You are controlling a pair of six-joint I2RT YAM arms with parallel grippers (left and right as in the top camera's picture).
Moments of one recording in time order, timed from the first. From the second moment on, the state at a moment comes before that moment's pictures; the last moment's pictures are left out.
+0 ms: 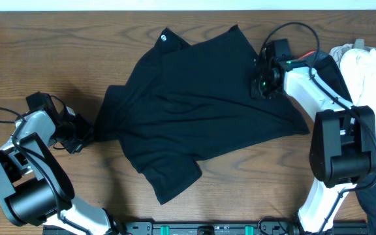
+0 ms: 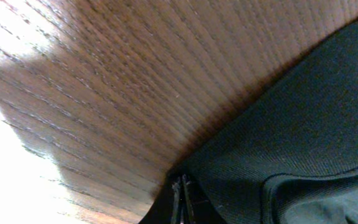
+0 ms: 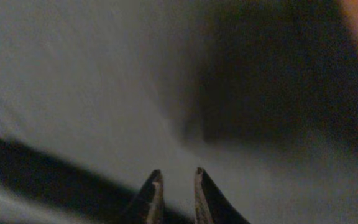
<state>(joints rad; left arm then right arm) 0.49 1.81 0.98 -0.70 0.37 -0.33 0.14 2.01 1.38 -0.60 -0.18 0.18</state>
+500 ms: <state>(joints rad) 0.49 1.81 0.98 -0.70 0.37 -0.32 0.13 2.16 1.39 -0.23 -0.27 0.32</state>
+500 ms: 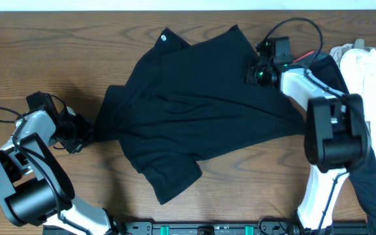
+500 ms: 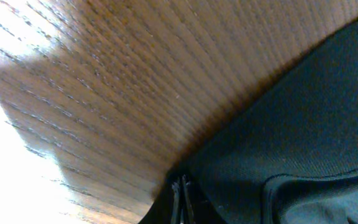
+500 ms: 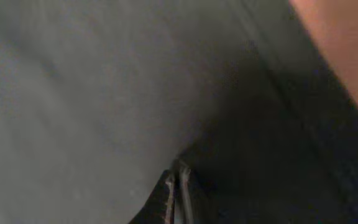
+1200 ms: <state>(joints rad) 0.49 1.81 0.98 -0.67 0.37 -0.27 -0.04 2.38 1.72 -0.25 -0.47 0.34</state>
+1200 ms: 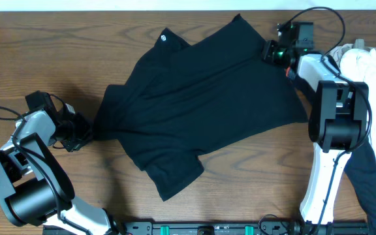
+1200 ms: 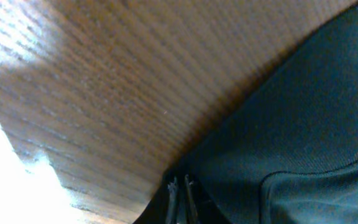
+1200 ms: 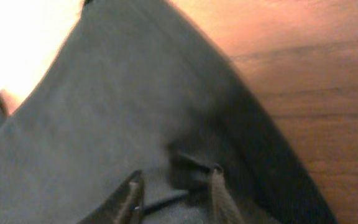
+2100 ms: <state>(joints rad) 0.34 1.52 1.16 -0.88 0.51 -0.07 -0.01 2.06 1.47 -1.00 -0.21 0.18</state>
